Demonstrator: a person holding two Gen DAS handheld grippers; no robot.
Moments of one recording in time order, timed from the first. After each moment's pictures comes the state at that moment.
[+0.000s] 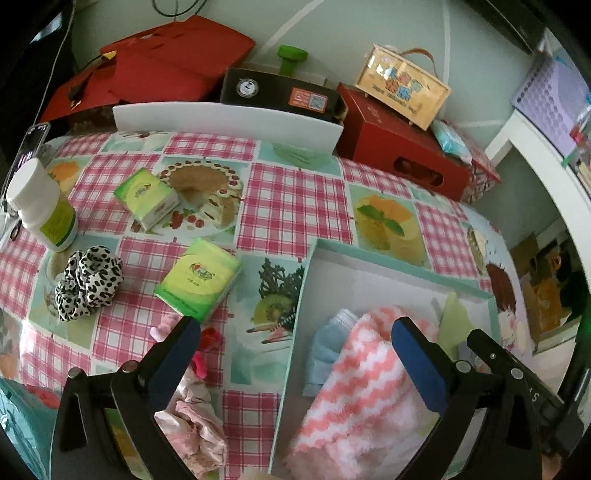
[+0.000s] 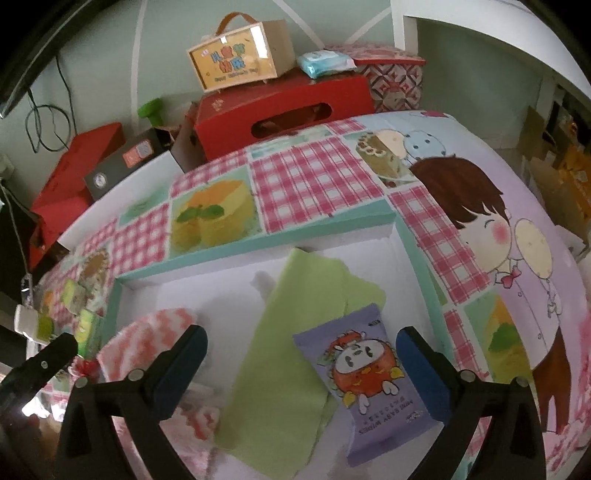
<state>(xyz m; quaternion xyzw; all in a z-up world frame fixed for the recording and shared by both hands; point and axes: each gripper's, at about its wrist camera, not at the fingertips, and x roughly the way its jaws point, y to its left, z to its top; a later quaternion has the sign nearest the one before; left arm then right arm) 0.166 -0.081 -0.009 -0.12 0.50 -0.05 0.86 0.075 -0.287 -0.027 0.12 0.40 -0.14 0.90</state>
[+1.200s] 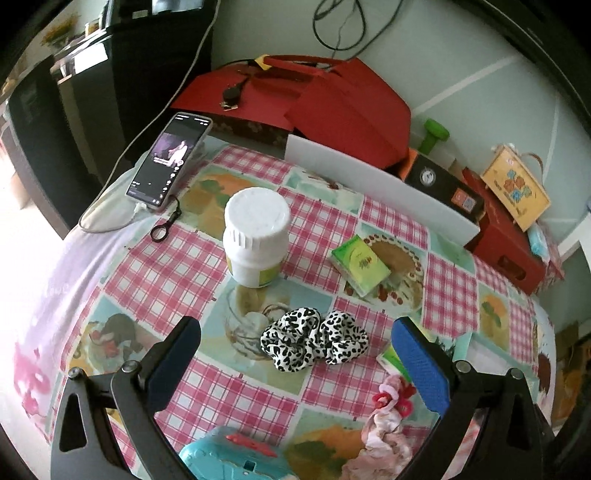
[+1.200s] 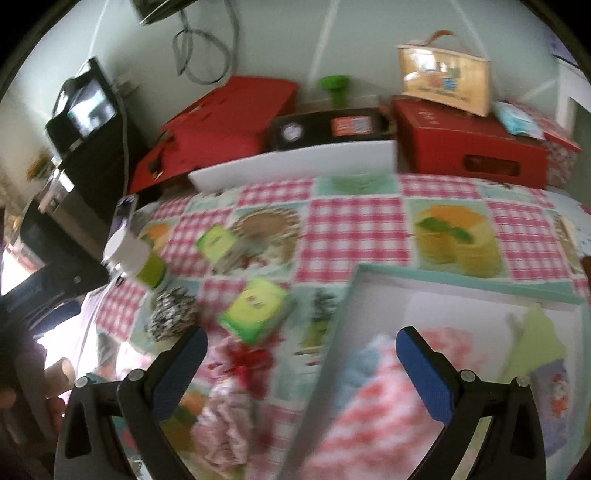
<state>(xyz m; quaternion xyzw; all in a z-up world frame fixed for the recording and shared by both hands) 0.150 0.101 0.025 -0.17 0.46 0.13 0.86 0.121 -0.091 -0.024 0.02 0.39 0.07 0.92</state>
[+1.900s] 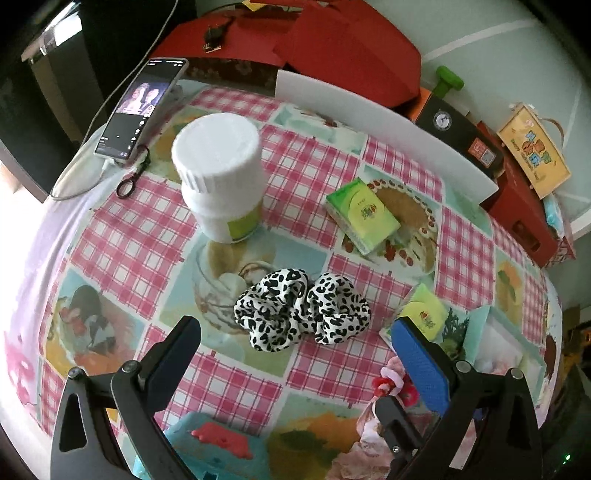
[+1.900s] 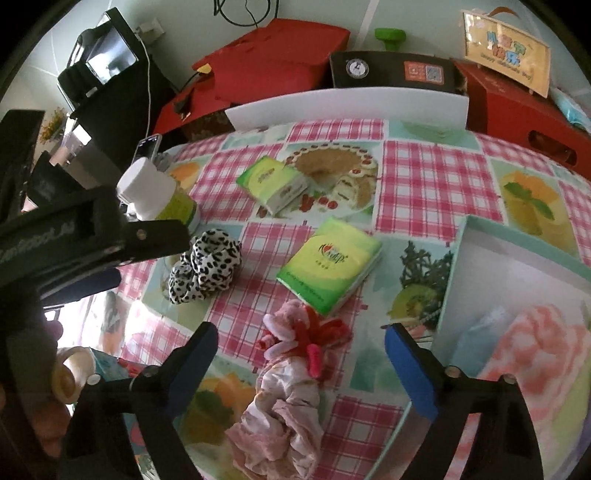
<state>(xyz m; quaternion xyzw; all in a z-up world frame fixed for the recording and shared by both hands) 0.179 0.081 -0.018 -0.17 0.55 0.12 0.81 0.140 -0.039 -0.074 0.00 0.46 0.12 0.88</state>
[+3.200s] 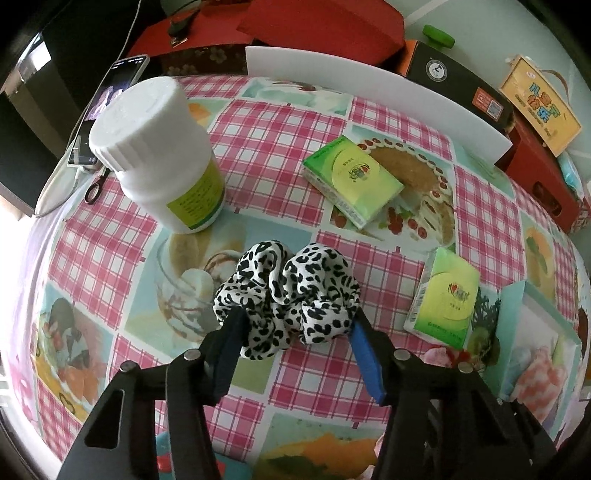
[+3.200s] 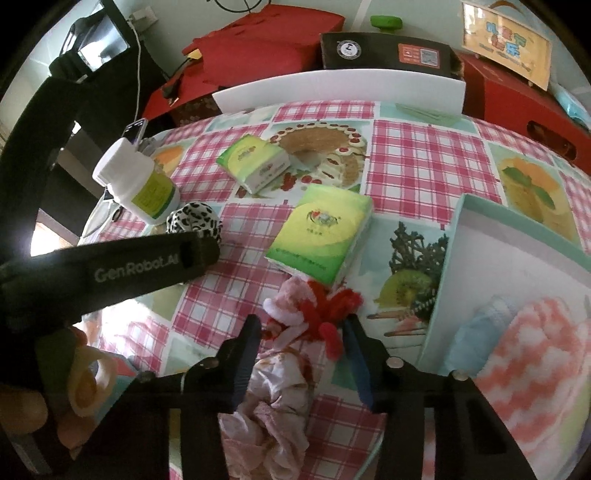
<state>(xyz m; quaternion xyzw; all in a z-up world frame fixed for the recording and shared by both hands) 0.201 0.053 -0.061 -0.11 0.57 0.12 0.80 0.144 -0.047 -0.091 -0.01 0.48 0.10 0.87</state>
